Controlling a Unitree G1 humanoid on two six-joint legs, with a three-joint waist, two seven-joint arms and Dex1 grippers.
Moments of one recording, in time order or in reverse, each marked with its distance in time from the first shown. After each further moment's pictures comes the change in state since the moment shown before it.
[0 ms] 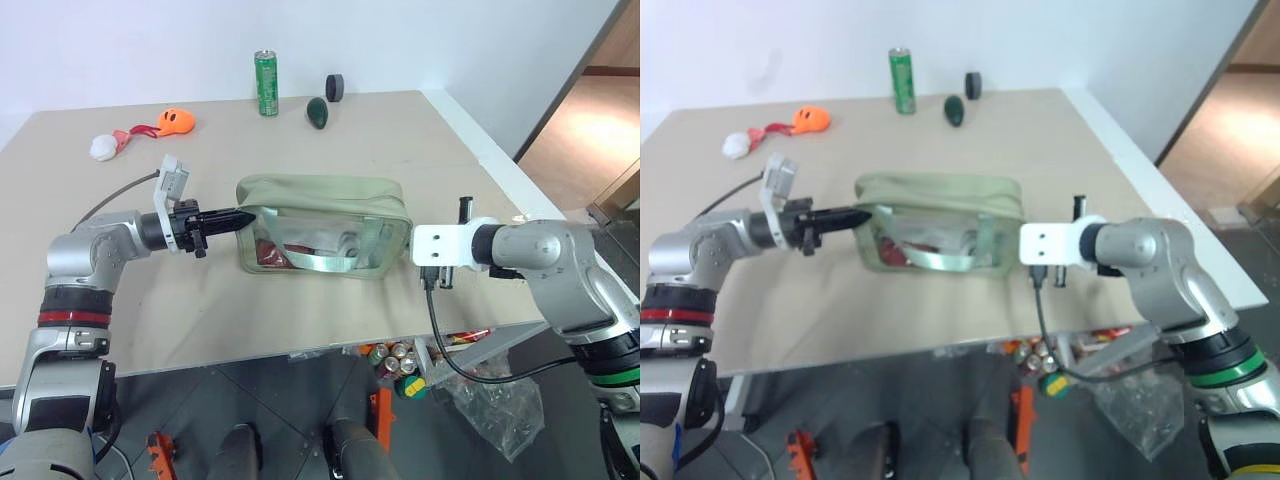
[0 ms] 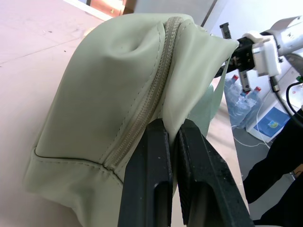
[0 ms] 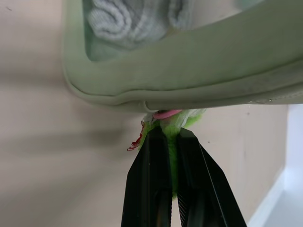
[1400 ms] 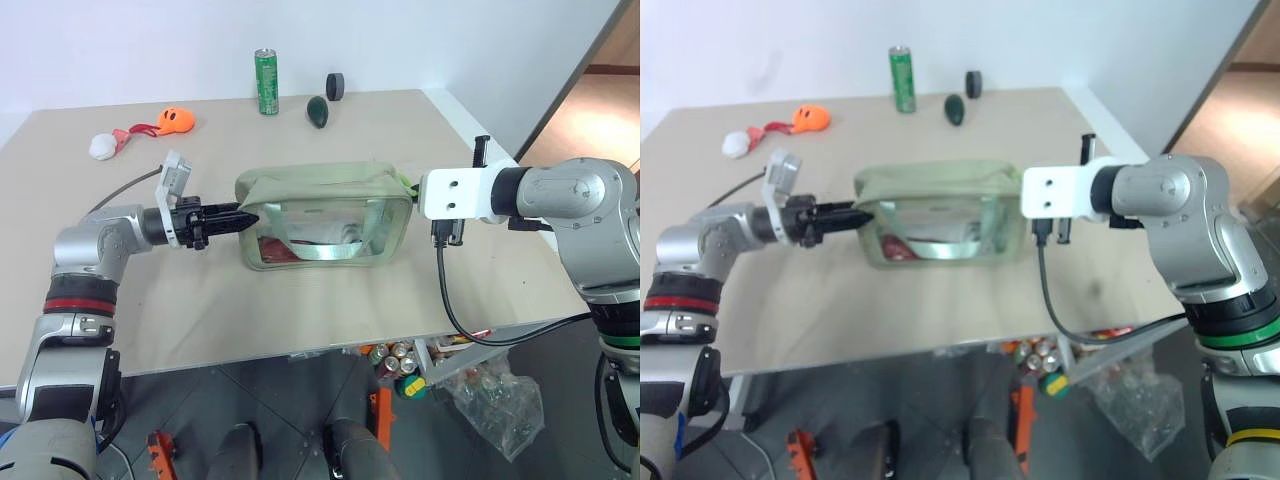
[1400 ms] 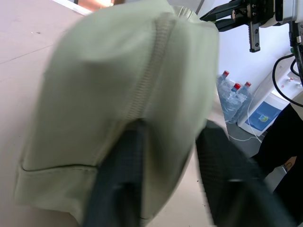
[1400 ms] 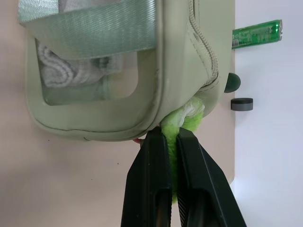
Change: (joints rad) left arm -0.073 -0.008 -0.029 0.120 0.051 -0.067 -0.095; right arm -0.224 -0.030 -0.051 -0.017 0.113 0.032 0.099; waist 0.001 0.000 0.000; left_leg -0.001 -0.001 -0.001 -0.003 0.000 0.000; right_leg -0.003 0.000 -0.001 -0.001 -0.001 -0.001
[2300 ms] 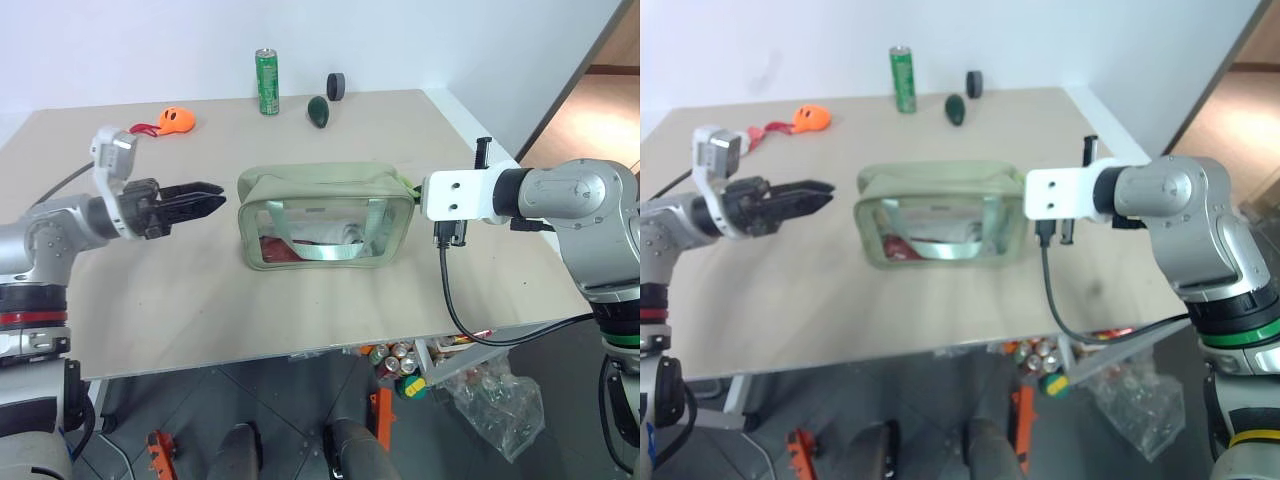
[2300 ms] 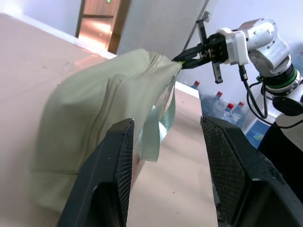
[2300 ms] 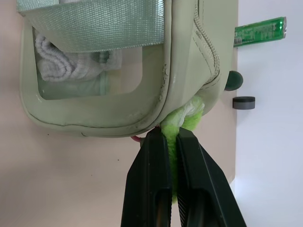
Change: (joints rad) left arm 0.106 0.158 0.143 -0.187 -0.177 0.157 -0.015; right arm 0.002 -0.011 0.004 0.029 -0.002 -0.029 -0.005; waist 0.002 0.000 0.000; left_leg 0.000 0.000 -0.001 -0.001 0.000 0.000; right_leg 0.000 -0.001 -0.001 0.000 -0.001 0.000
